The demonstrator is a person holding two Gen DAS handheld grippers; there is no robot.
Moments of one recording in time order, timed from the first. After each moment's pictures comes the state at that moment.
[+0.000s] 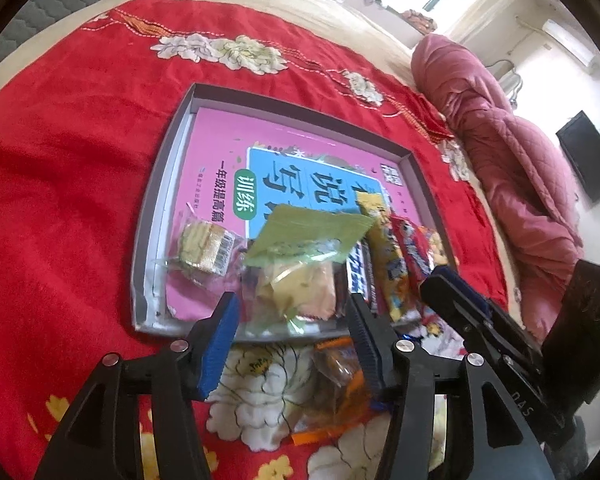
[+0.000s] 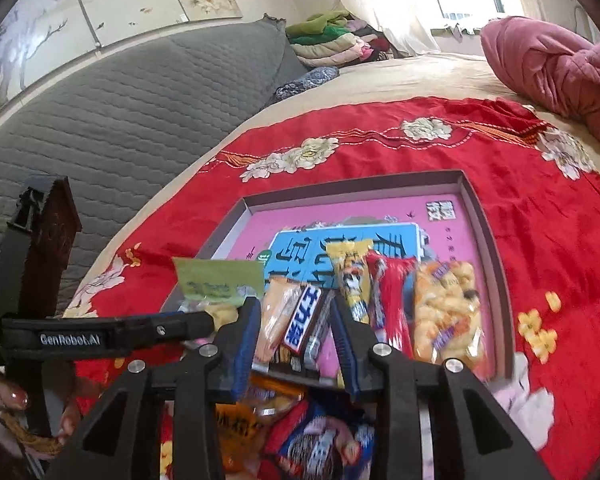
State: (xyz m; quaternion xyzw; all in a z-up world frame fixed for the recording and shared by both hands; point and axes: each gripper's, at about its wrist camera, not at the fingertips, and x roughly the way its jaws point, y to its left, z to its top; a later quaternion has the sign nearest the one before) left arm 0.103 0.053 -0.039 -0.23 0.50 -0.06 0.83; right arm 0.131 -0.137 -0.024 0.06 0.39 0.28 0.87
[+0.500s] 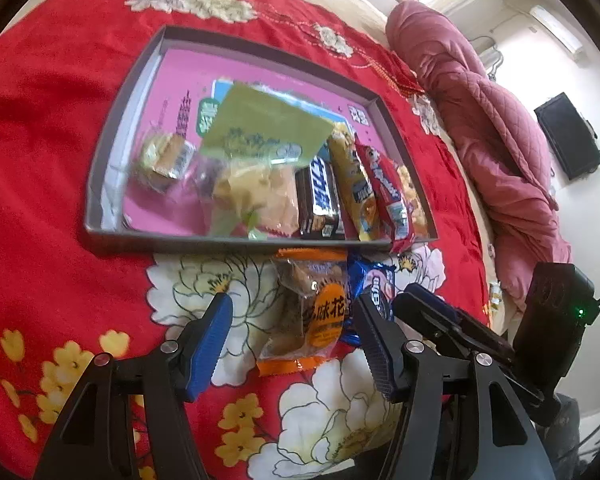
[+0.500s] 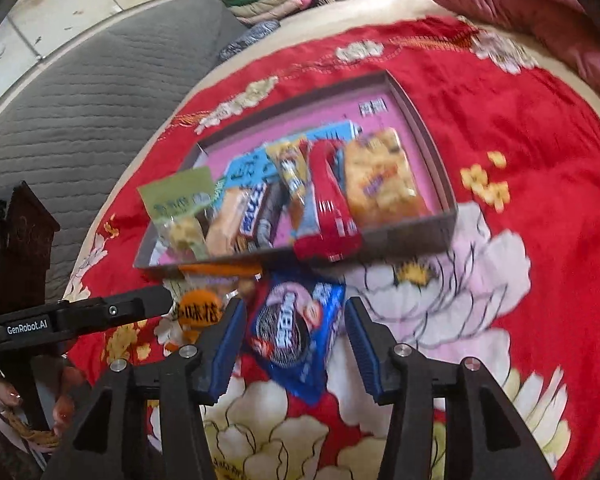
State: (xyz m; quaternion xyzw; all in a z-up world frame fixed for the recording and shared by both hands) left arm 0.076 0.034 -0.059 -0.24 0.55 -0.12 0.79; right arm 0.093 -0.176 -0.054 0.12 0.50 0.21 0.83
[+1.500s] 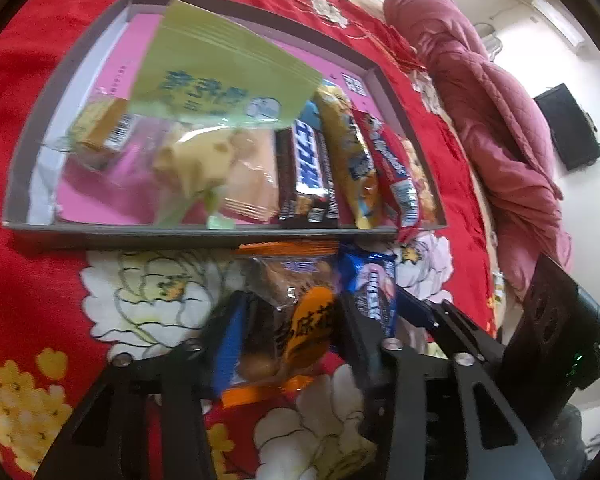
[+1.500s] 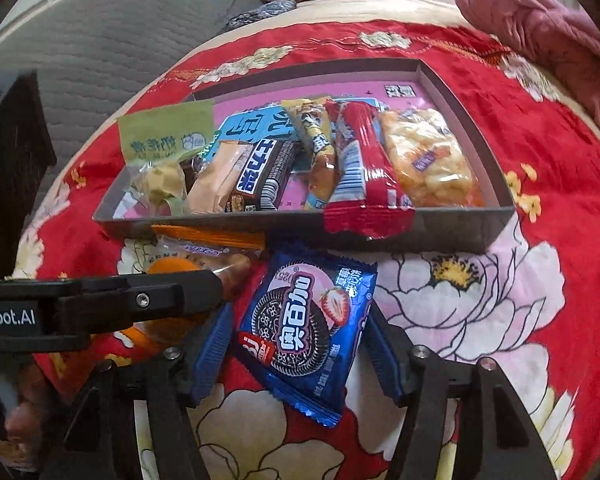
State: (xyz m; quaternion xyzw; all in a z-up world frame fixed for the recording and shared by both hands) left arm 0.097 0.006 -0.087 -0.24 0.57 -0.14 0.77; right arm 0.091 -0.130 -0.081 0.00 0.50 0.19 0.84
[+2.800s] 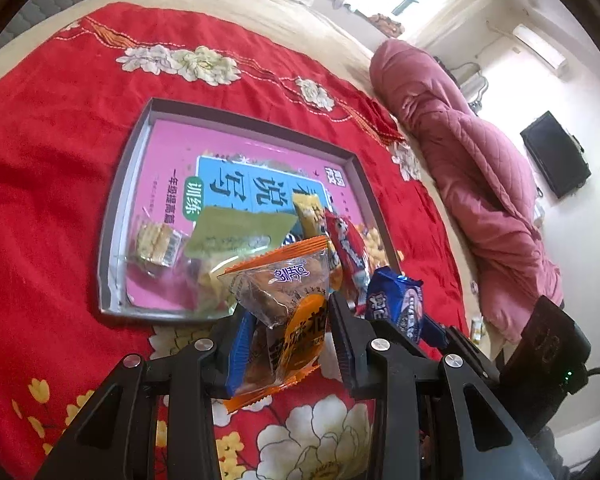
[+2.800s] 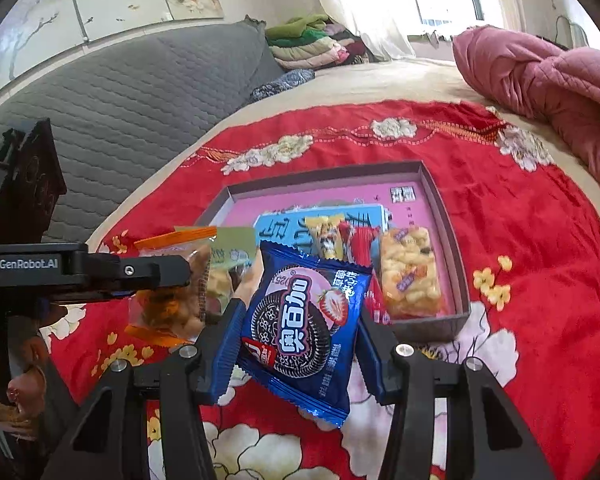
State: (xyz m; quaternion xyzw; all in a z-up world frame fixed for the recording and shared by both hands) left arm 0.097 0.044 -0.012 -0.25 0.48 -0.12 0.83; right arm 0.090 -0.144 -0.013 0.04 0.38 0.23 0.89
